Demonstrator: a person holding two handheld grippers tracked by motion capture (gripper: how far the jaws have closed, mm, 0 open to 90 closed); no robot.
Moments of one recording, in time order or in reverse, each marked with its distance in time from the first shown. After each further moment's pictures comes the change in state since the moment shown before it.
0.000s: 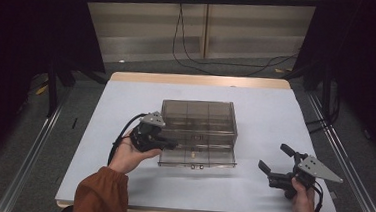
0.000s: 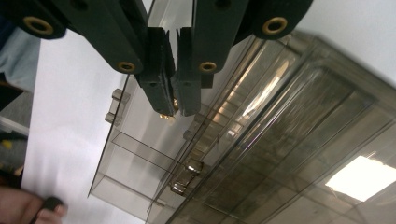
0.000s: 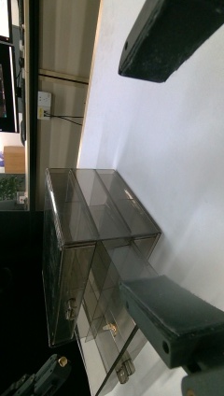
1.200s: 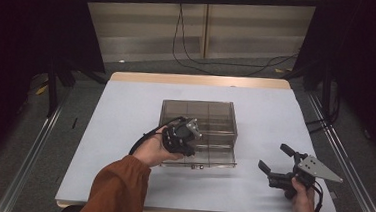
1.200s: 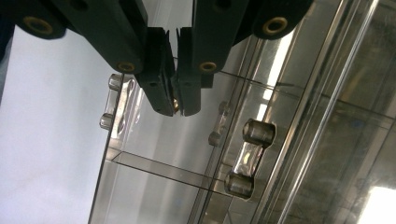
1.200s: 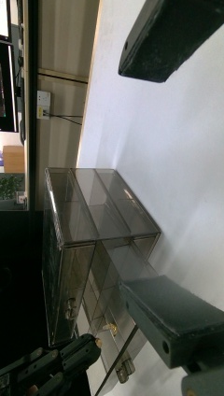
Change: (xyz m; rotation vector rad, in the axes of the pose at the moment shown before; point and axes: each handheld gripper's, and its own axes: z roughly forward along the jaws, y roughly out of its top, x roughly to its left) left arm -0.026 0.046 0.060 0.345 0.000 0.204; right arm 0.000 0.000 0.000 0.001 0.001 0.002
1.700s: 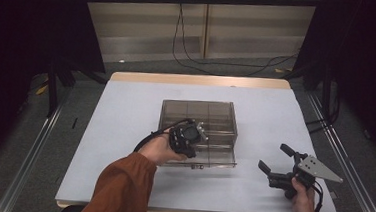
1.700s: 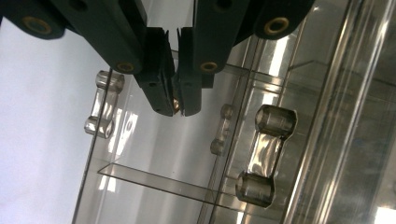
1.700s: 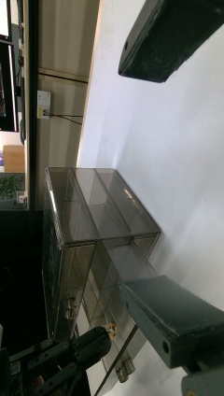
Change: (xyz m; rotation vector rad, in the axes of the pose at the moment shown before) left arm -0.001 0.011 0.015 0.096 -0.006 0.030; right arm 0.000 0.000 0.000 -0.001 0.000 -0.001
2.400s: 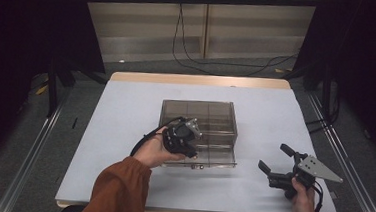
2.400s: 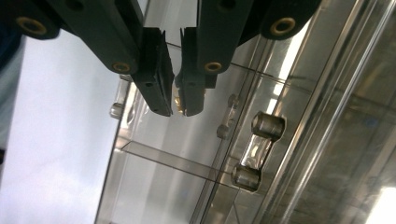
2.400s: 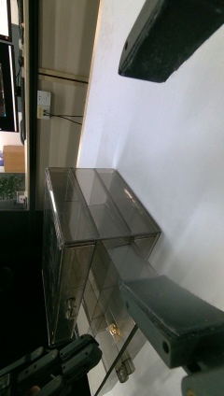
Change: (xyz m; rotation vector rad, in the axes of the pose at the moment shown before) left arm 0.001 -0.017 -0.016 -0.159 -0.031 -0.066; right arm 0.000 0.000 0.000 0.000 -0.001 0.000
